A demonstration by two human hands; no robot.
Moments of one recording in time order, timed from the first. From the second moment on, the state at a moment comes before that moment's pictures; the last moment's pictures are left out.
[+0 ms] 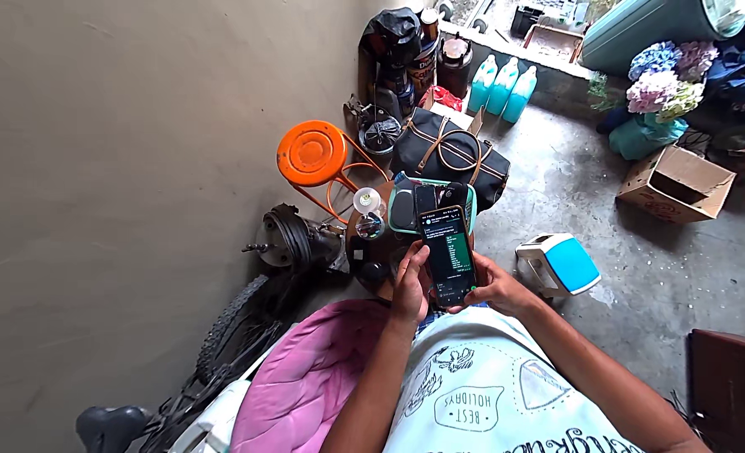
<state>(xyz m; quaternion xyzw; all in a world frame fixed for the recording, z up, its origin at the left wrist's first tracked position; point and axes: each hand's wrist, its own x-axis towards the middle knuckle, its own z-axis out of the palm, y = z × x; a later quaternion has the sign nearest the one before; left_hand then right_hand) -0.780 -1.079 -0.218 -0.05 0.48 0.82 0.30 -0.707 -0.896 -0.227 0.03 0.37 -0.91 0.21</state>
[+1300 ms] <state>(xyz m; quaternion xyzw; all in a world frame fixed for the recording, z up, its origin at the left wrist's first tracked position) -0.889 -1.078 -0.363 -0.23 0.50 0.80 0.25 -0.704 -0.848 -0.250 0.06 0.63 -0.70 0.34</state>
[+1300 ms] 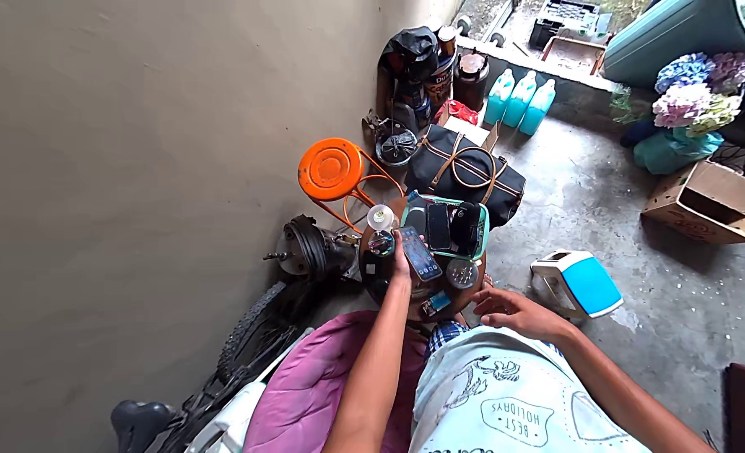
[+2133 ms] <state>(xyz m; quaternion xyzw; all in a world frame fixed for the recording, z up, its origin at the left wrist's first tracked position) -0.950 -0.995 -0.392 -0.13 0.87 0.37 0.30 -0.575 -0.677 -0.387 0.29 0.75 -0.36 0.48</state>
